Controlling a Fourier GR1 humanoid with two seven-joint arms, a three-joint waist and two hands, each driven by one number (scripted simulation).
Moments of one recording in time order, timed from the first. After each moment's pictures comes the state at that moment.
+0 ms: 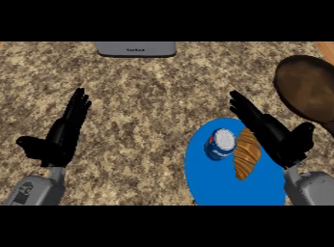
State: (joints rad) left arm -0.16 0.32 -0.22 -1.38 0.34 0.20 -0.16; right arm -0.21 -0.40 0.32 -1.57 -0.36 0.06 0.14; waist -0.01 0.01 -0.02
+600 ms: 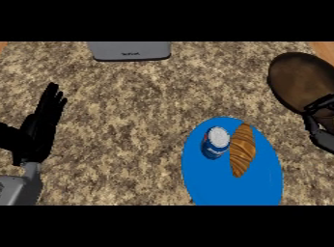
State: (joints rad) left arm -0.15 0.40 -0.13 -1.45 0.38 0.26 0.01; right arm -0.09 -0.57 -0.01 -1.67 -0.24 -0.04 -0.13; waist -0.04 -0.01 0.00
